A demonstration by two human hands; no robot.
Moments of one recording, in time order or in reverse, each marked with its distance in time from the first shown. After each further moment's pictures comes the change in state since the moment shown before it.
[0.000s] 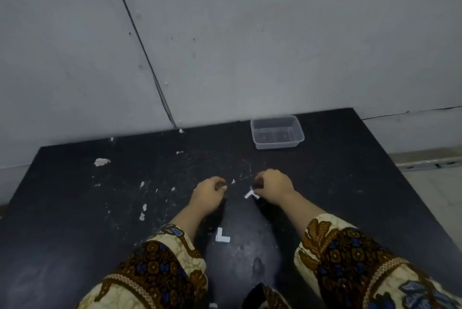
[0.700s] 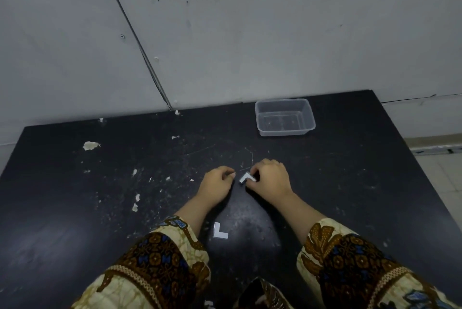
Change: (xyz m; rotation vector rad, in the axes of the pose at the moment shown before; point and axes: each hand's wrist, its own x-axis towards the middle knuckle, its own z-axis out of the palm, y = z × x) left_hand 0.038 0.002 0.029 -0.126 -0.057 -0.099; right_hand 0.031 0.001 0.031 0.037 0.177 -0.098
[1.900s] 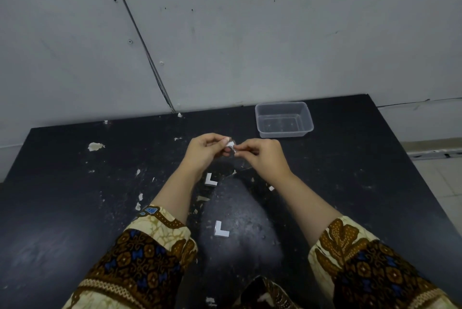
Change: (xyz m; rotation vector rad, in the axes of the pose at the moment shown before) left_hand -0.009 0.048 -0.068 -0.695 0.035 0.138; right_hand 0.002 -0.035 -0.052 0.637 0.219 -0.222
